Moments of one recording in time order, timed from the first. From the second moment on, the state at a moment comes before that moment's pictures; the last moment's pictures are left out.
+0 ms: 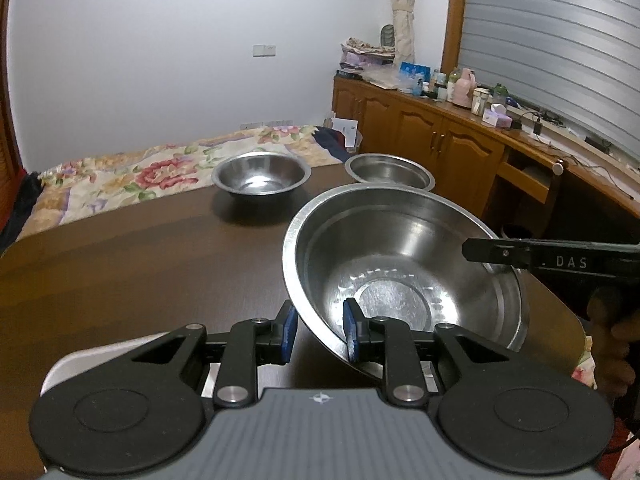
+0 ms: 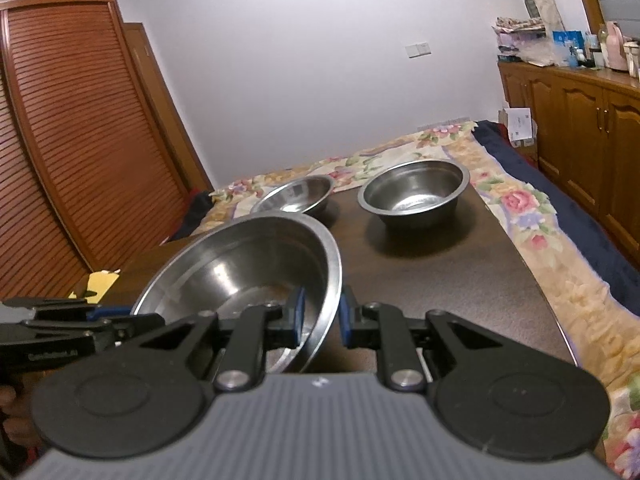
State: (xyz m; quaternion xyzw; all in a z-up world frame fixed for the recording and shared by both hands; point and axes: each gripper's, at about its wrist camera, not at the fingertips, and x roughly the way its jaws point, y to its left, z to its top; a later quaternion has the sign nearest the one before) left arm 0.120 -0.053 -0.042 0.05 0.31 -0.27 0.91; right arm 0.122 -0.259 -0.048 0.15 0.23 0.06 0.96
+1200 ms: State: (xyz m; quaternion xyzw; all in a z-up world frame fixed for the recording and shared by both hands) left arm 0.097 -0.043 -0.065 0.05 0.32 -0.24 0.92; right arm 0.110 -0.254 -0.064 0.16 0.26 0.09 0.95
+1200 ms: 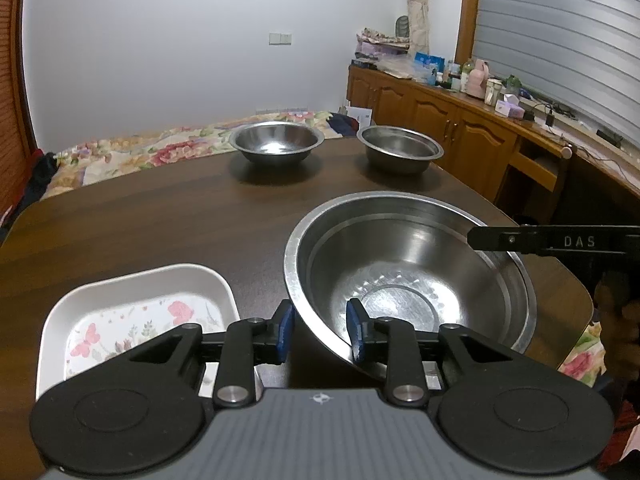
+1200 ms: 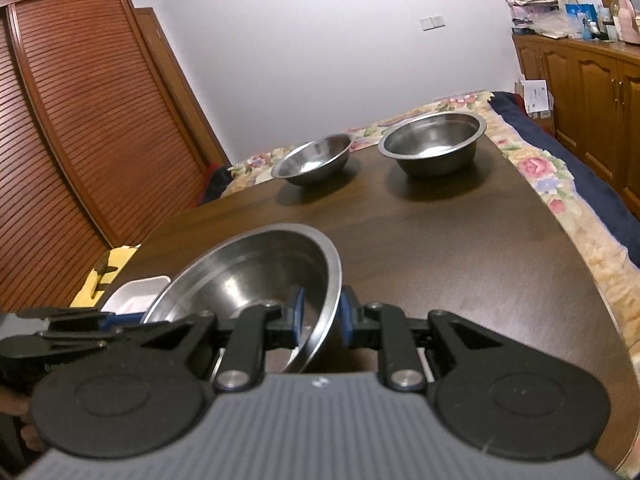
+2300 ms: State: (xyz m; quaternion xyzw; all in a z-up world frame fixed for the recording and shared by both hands) left arm 0.131 -0.035 -0.024 0.05 0.25 -0.22 0.94; right arm 0.130 -0.259 -0.006 0.06 0.20 0.08 0.97
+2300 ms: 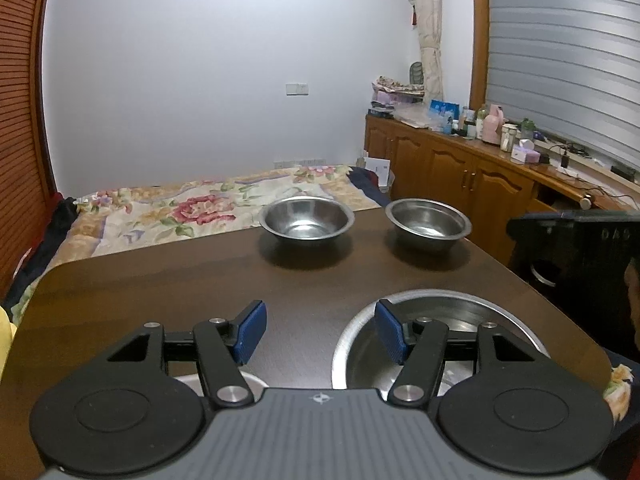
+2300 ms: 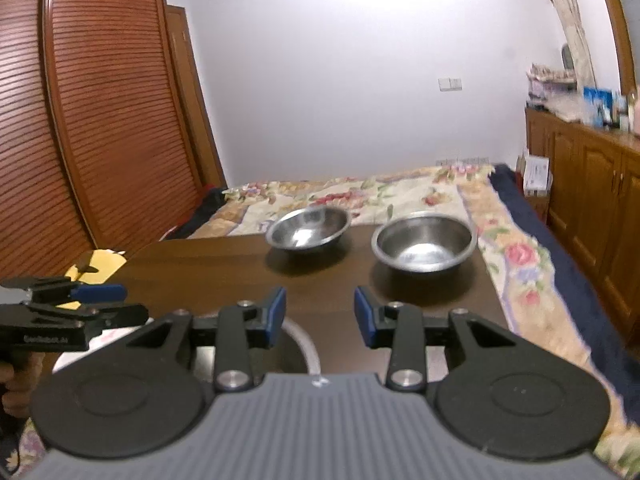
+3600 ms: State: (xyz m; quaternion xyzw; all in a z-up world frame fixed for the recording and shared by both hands) left arm 0.337 -0.070 -0.049 0.04 0.31 -0.20 0.93; right arm 0.341 -0.236 -0.022 -0.01 0.34 0.10 0.94
